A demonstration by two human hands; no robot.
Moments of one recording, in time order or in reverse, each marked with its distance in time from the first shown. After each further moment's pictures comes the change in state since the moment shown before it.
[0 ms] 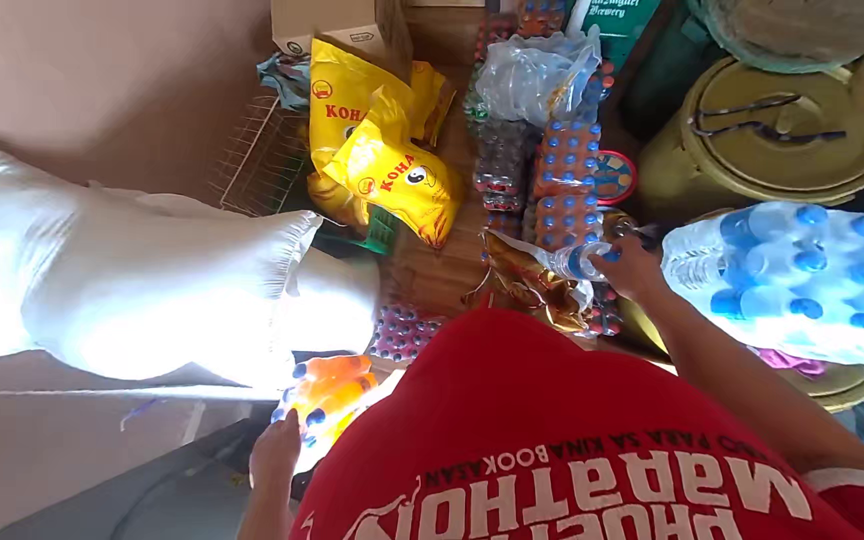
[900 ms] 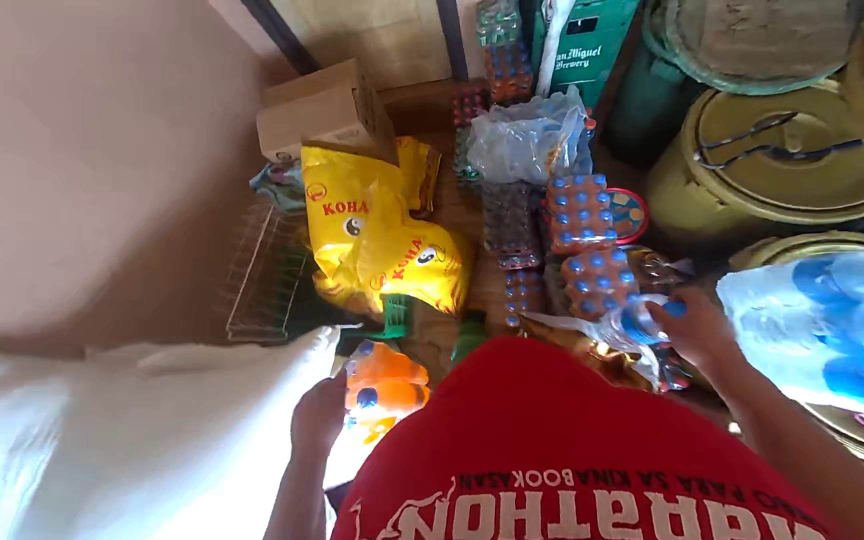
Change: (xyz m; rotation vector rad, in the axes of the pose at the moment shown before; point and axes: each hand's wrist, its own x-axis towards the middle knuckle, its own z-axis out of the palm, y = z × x) left_hand 0.100 0.283 -0.157 0.033 -0.010 0.480; right_hand 0.046 -0.047 0.002 0.135 0.215 0.183
